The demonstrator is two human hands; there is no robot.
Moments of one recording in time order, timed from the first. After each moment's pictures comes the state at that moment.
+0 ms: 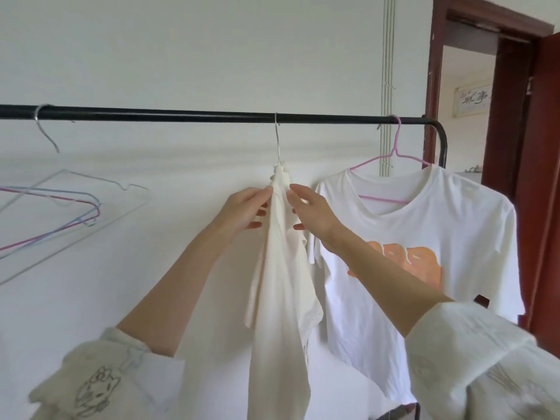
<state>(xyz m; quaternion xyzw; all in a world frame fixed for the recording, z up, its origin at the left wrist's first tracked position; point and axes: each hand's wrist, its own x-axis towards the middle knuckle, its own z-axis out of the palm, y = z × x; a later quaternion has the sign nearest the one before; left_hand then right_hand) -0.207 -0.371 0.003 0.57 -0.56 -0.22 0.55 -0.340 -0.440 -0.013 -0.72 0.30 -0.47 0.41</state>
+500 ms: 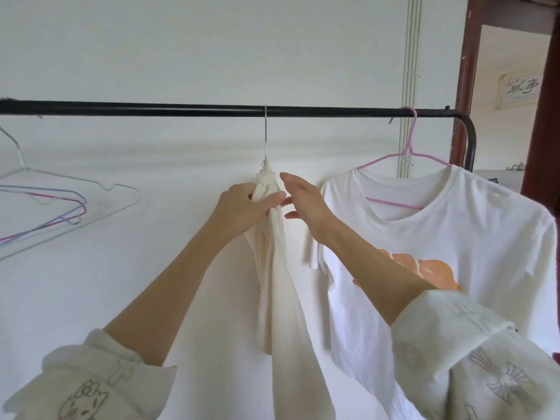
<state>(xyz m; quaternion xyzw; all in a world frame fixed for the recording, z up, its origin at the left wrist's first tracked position) -0.233 -0.412 0.008 0.66 -0.57 -0.02 0.48 -0.341 -0.495 0.003 -0.72 0.22 -0.45 0.49</state>
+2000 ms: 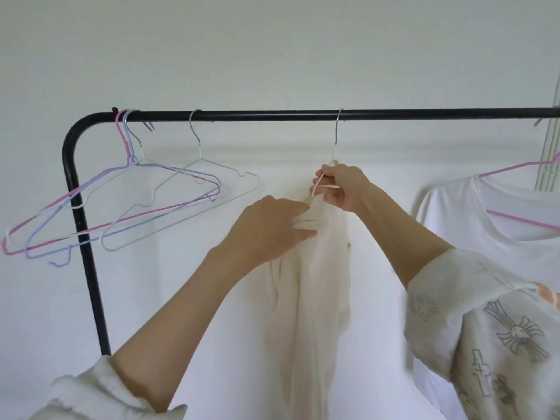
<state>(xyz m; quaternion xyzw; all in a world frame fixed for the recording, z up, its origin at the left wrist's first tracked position) -0.216 -0.263 0.003 0.78 -0.54 0.21 0.25 -0.250 -0.441 0.044 -0.63 0.20 -0.35 0.66</state>
